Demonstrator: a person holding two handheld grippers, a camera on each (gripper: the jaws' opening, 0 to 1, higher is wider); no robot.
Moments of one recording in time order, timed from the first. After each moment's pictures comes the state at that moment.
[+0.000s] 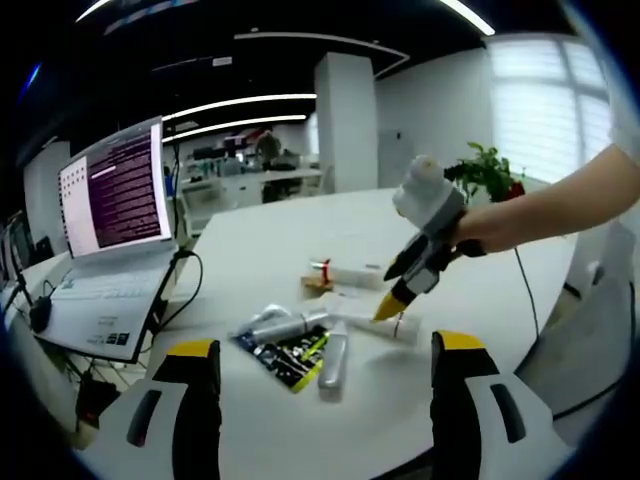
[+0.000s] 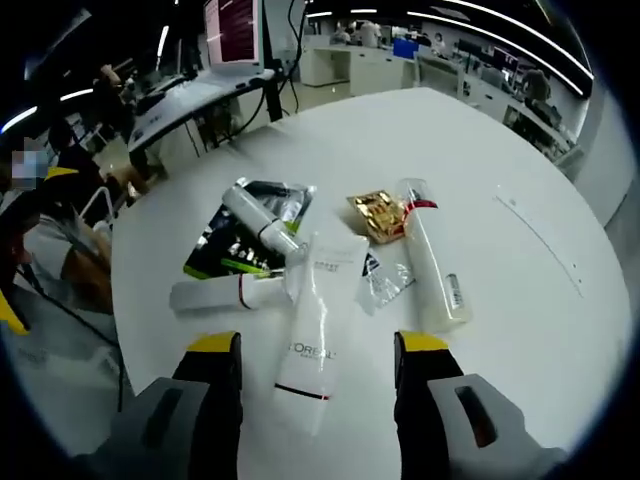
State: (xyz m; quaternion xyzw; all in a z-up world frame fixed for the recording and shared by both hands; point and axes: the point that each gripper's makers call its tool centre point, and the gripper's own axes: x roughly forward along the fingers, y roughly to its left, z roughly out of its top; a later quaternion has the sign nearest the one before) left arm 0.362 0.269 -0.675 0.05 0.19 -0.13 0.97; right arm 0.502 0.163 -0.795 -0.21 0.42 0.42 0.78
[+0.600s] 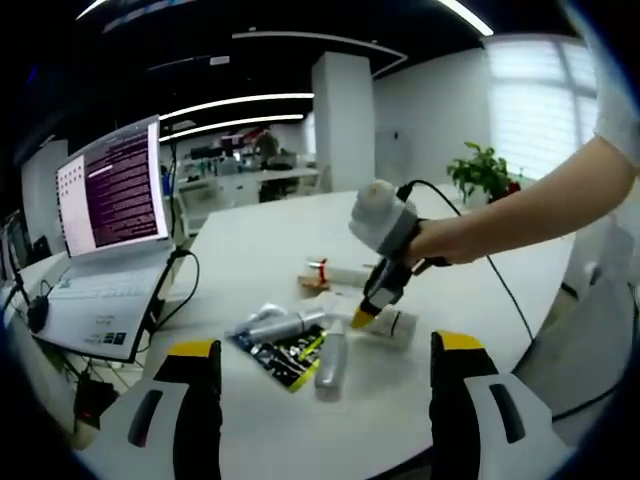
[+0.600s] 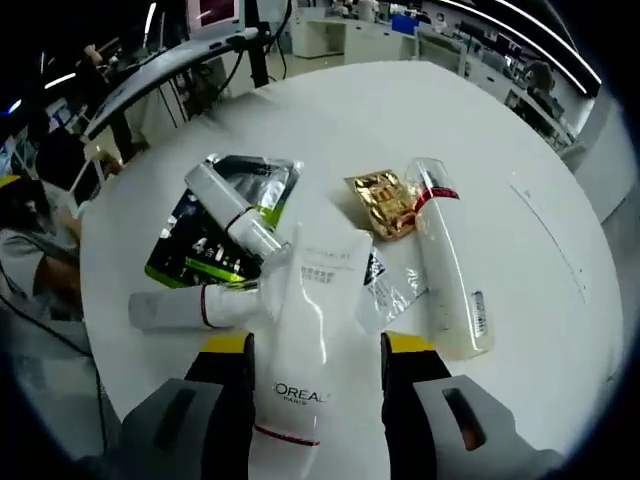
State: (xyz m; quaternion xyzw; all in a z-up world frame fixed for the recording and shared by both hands) left arm 0.362 0.268 -0.675 0.04 0.19 -0.14 0.97; right arm 0.520 0.179 -0.827 -0.25 0.46 0.39 0.76
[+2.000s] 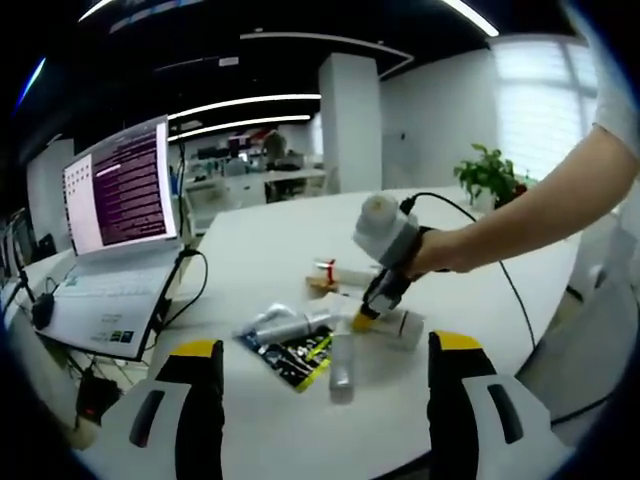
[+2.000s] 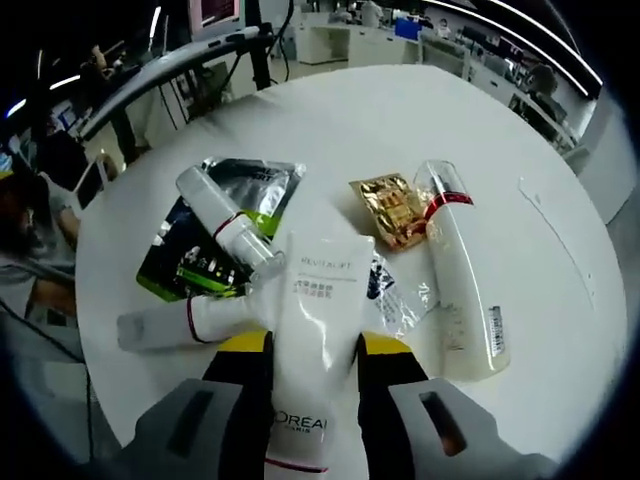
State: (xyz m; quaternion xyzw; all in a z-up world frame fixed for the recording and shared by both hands) left arm 0.363 0.280 -0.675 0.04 0.19 -0.12 0.97; right arm 0.527 0.185 -0.837 -0.23 0.44 0.41 0.77
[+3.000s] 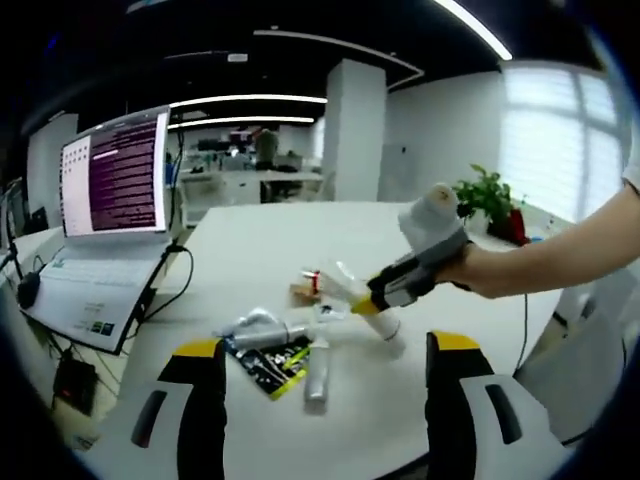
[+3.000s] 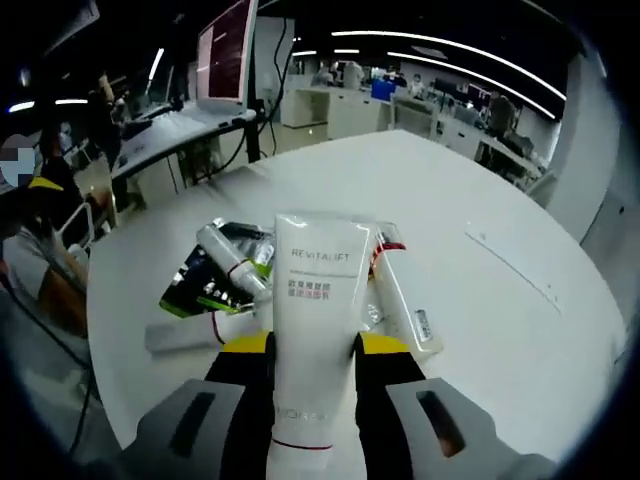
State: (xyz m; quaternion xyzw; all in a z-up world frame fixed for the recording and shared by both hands) left arm 0.368 0.250 -0.660 -0.01 0.19 -0.14 0.97; right arm 0.520 0.159 -0.764 -0.18 0.30 0.39 0.85
